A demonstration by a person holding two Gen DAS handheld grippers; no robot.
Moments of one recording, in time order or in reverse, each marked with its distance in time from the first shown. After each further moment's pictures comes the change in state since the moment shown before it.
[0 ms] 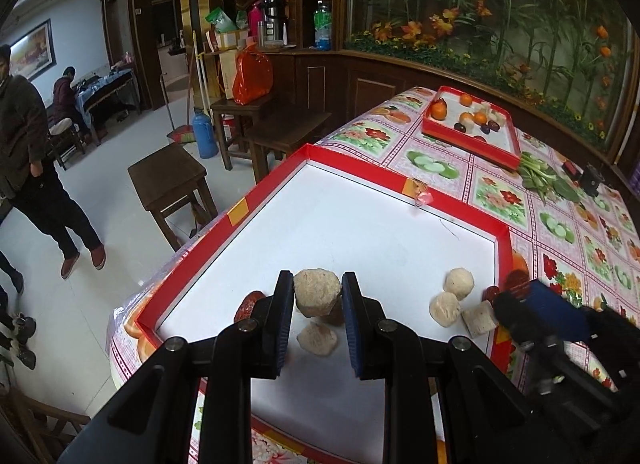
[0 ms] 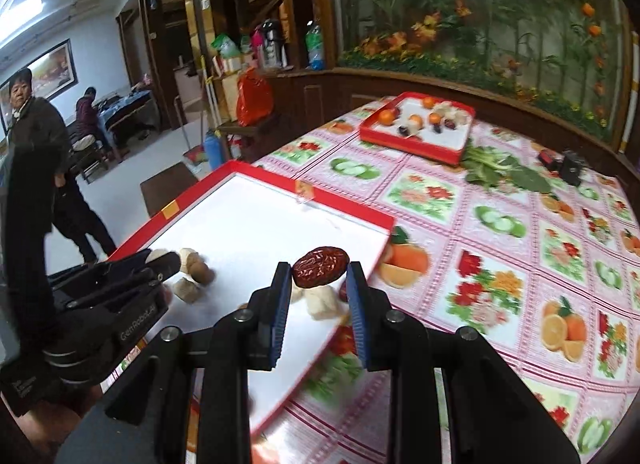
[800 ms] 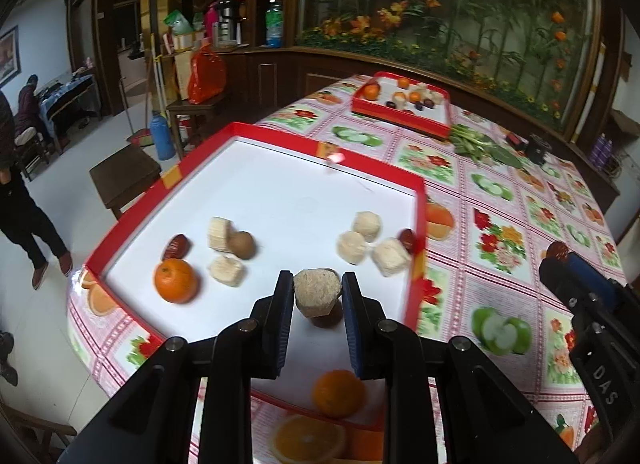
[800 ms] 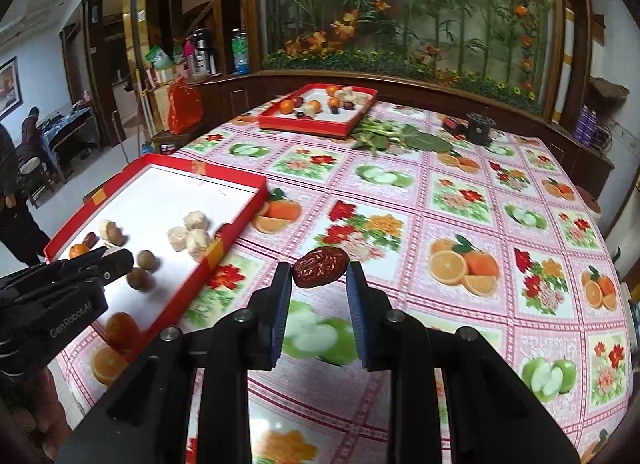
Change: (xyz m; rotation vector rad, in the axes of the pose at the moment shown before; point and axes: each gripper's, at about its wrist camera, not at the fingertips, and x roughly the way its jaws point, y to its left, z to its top) left arm -0.033 -0.039 -0.043 0.056 0.003 -0.137; right arm -0.059 -0.071 -0.057 0.099 -0.032 -0.222
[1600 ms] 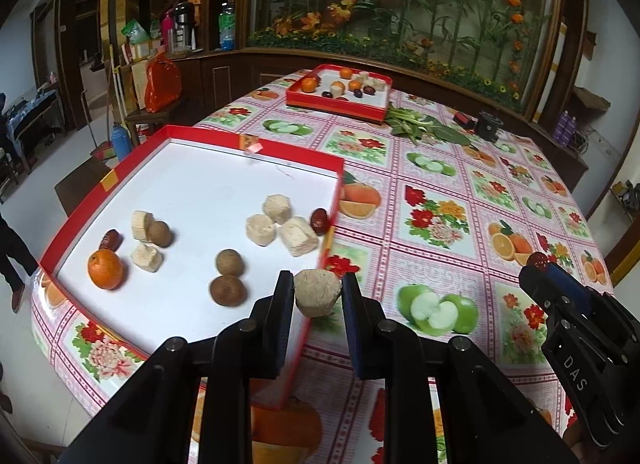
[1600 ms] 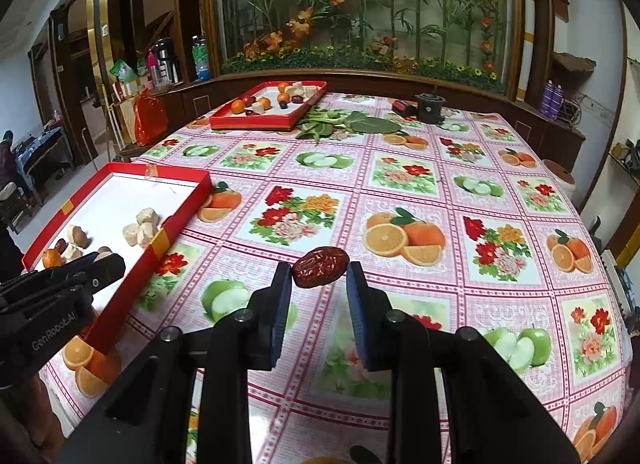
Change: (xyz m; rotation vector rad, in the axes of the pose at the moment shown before) left arm -0.011 -0.053 -0.018 0.084 0.002 -0.120; right arm -0.013 -0.047 -0.022 0.095 0.003 -0.099
